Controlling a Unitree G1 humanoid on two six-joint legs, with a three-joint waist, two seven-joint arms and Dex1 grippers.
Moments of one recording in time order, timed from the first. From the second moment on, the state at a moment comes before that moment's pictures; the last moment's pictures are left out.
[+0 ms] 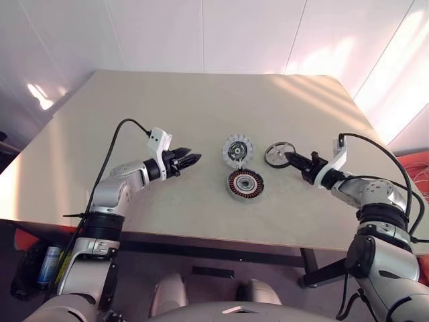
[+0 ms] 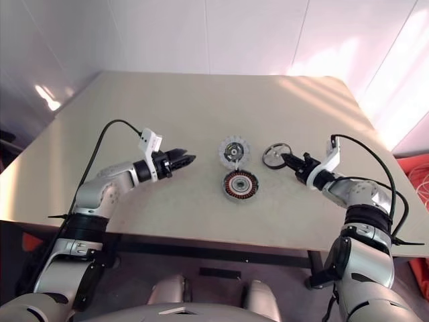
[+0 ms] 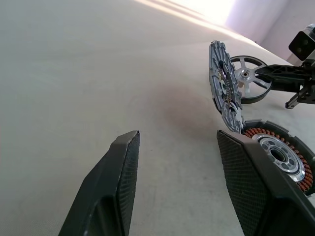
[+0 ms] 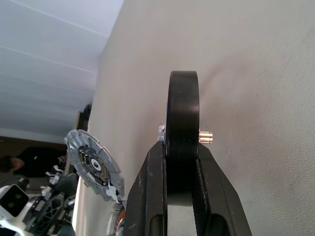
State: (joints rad) left arm -0.49 0.33 0.01 0.20 -0.42 0.56 -0.76; right arm -0.63 -0.49 -0.59 0.74 0.68 1.05 0.63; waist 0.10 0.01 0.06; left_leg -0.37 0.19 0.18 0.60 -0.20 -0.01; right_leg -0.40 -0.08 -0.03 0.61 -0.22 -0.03
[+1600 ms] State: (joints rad) left arm -0.48 0.34 0.01 0.20 -0.42 0.57 -0.77; right arm -0.27 -0.27 -0.56 0.11 1.11 1.46 0.52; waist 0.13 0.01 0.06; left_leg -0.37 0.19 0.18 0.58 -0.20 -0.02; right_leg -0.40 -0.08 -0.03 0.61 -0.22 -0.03
